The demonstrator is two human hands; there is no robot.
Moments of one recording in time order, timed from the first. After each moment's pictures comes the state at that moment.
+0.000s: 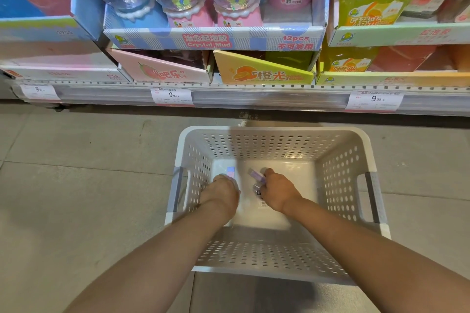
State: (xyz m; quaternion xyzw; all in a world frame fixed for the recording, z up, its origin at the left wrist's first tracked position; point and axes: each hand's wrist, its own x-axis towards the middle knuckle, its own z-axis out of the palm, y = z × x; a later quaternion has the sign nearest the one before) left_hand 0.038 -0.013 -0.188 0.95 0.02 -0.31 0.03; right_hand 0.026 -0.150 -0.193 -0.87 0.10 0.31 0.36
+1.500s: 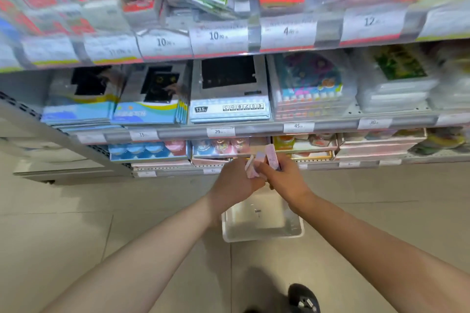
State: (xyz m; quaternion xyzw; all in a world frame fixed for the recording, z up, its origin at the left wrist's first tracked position) left_hand 0.026 -0.028 0.379 0.88 -0.13 -0.26 0.37; right_hand -0.009 -0.145 0.363 -0.73 0.23 0.05 0.64
